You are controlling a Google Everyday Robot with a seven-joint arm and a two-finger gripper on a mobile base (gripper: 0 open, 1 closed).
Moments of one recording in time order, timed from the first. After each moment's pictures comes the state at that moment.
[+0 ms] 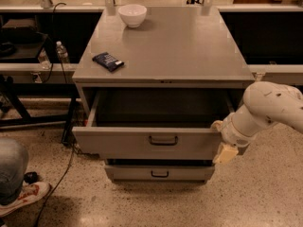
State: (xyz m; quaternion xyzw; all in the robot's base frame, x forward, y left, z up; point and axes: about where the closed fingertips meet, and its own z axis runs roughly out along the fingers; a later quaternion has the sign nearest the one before) arm 0.507 -0.230 0.638 -0.67 0.73 0.05 0.13
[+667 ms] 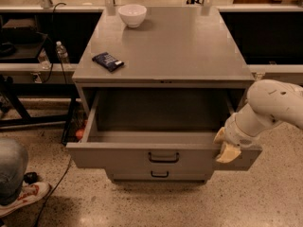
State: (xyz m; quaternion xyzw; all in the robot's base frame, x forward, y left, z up) arm 0.507 -0.230 0.650 -0.67 0.73 0.05 0.13
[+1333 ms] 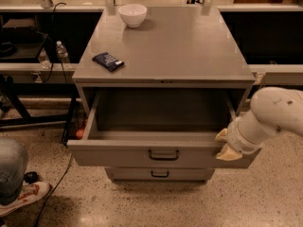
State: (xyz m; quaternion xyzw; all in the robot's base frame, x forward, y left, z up) arm 0.489 -0.235 0.659 -0.66 0.74 0.03 0.14
